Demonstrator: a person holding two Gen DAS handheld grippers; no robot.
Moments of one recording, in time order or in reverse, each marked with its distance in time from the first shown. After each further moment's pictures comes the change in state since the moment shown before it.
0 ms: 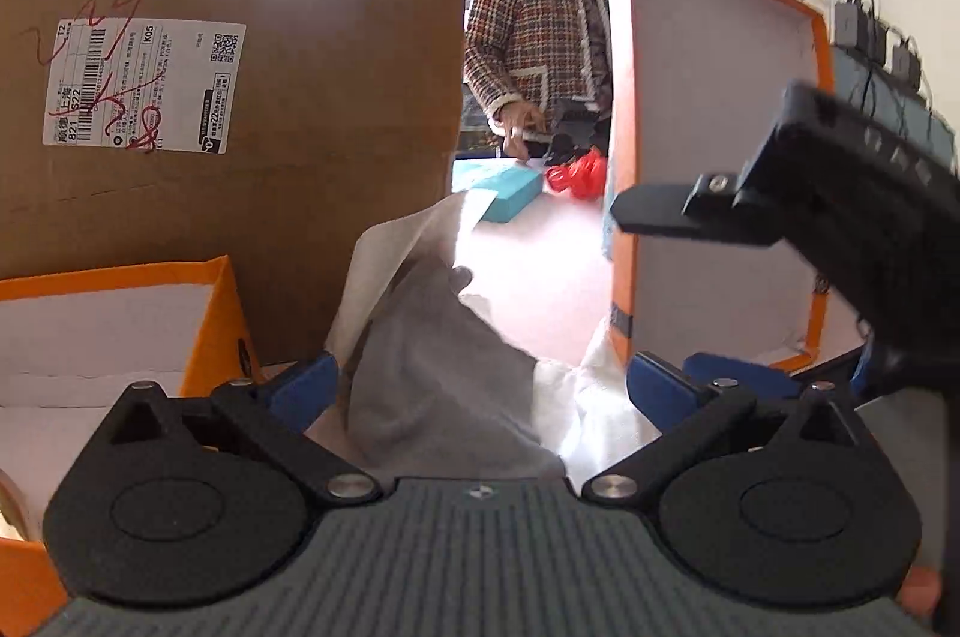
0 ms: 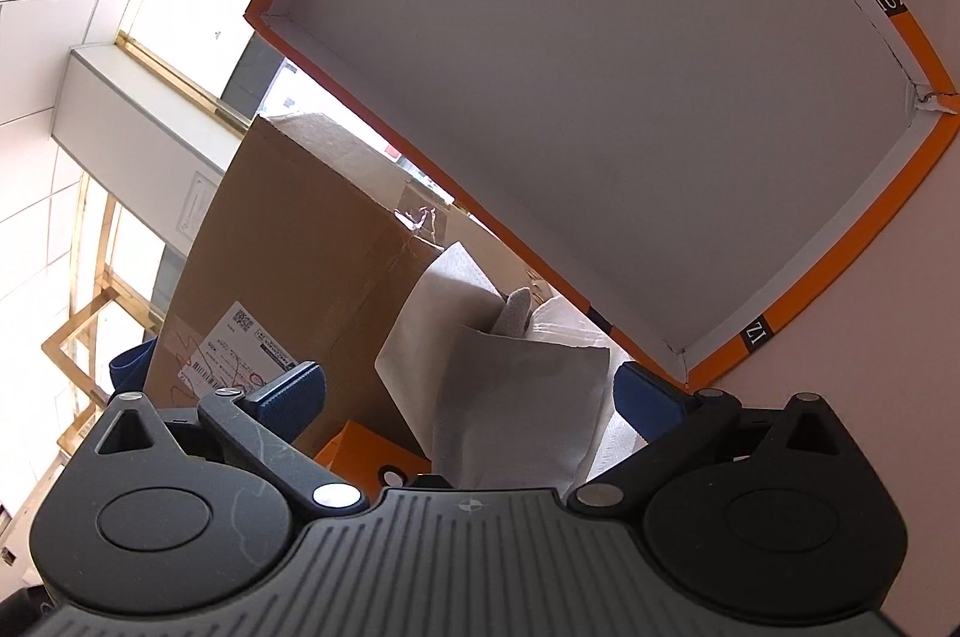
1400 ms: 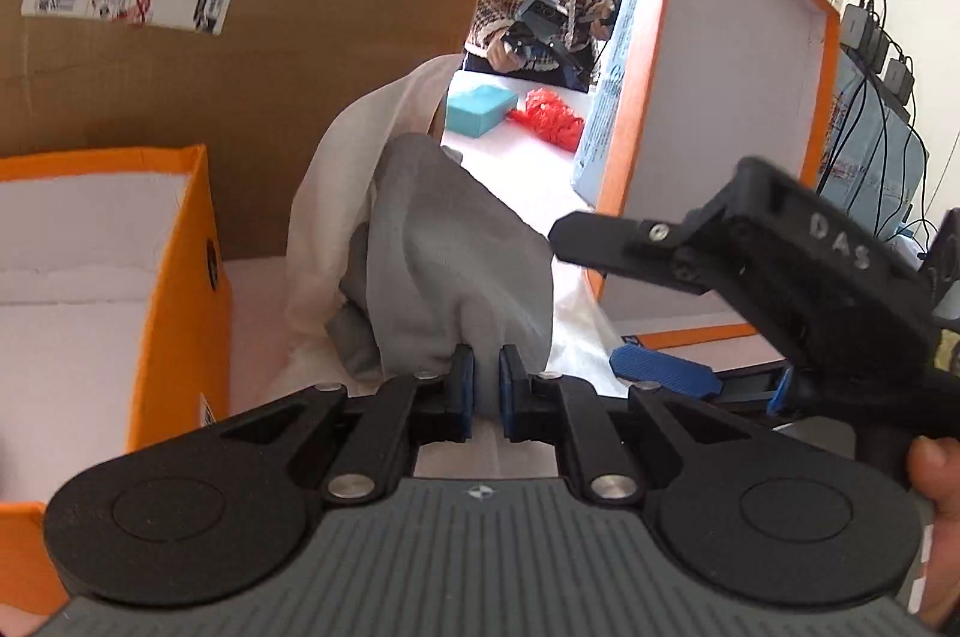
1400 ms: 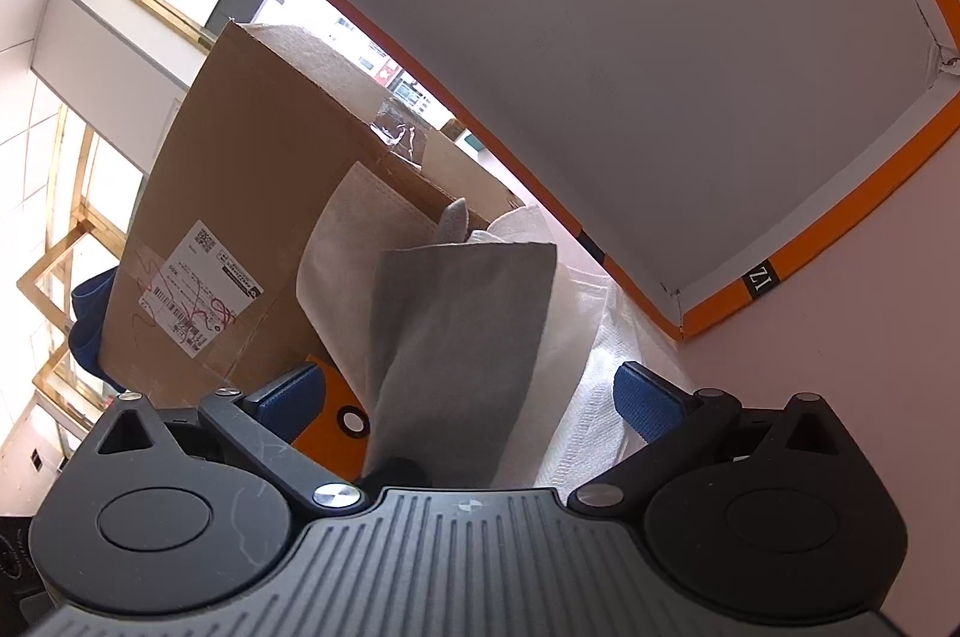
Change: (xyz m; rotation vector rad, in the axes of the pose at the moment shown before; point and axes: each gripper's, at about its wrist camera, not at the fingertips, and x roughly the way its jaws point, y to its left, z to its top) left arm -0.001 0.019 0.004 -0.077 0.185 -0.048; right arm 0.016 -0.007 -0.016 -0.059 0.141 -0.054
